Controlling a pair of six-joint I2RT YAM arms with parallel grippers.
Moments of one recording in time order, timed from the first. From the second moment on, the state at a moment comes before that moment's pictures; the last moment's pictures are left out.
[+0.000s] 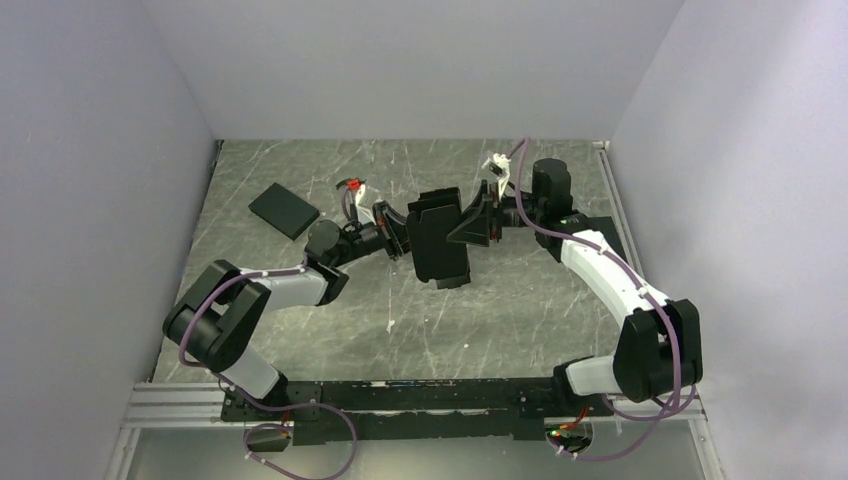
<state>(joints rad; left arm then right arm) -0.58 1.56 0.63 1.28 0.66 -0.73 0.27 1.36 0.98 0.01 -1.19 0.06</state>
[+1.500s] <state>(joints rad) -0.59 1.51 0.64 1.15 0.63 -0.72 0.17 1.30 0.97 -0.14 -1.34 -0.10</state>
